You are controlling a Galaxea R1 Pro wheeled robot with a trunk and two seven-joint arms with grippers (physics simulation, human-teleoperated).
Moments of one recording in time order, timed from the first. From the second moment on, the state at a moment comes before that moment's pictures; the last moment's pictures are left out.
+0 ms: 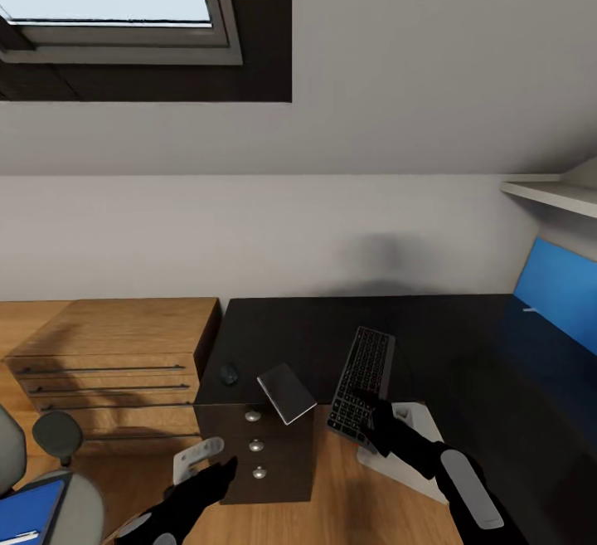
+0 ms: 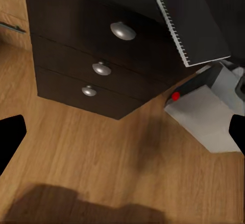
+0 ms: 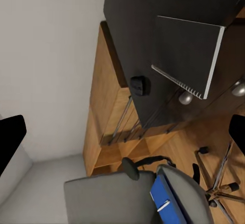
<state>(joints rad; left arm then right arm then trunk) 0.04 -0.03 -0.16 -1.56 0.57 0.52 0.39 -0.33 -0.02 -0.08 -0.96 -1.24 0.68 0.14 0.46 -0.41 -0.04</state>
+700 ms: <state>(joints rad) 0.04 0.00 -0.15 -1.55 0.58 0.51 0.38 -0.33 -0.01 -0.08 -0.93 -1.24 0.67 0.15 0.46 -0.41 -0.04</state>
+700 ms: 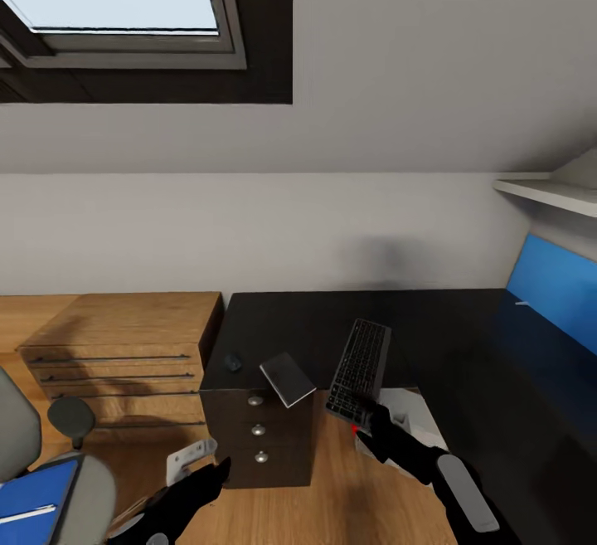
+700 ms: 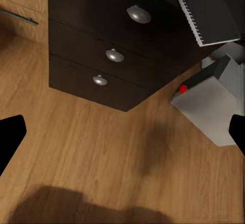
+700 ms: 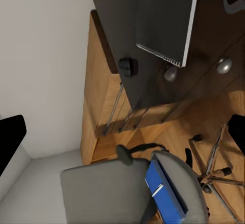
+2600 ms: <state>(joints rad) 0.04 -0.03 -0.16 -1.52 0.58 0.51 0.38 -0.33 -0.01 -0.09 -0.90 -1.25 0.70 0.16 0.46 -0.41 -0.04</state>
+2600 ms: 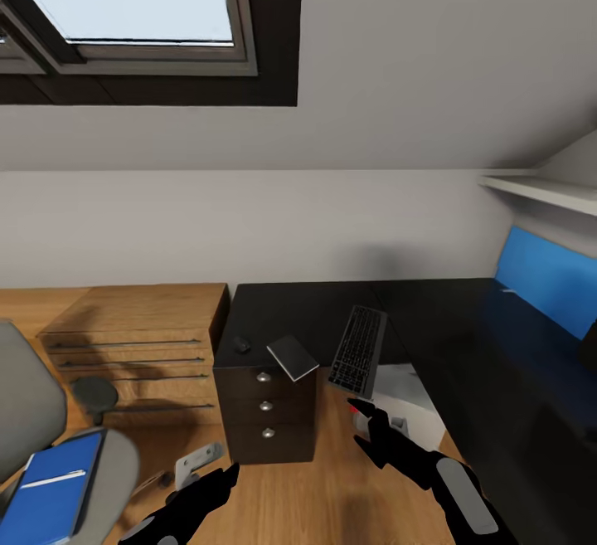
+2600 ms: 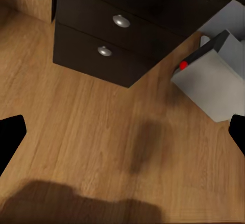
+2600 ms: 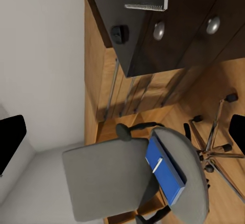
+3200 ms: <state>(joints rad) 0.04 -0.03 -0.16 -1.52 0.58 0.51 0.38 -0.33 -0.01 -0.09 -0.90 -1.25 0.69 0.20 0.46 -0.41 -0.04</state>
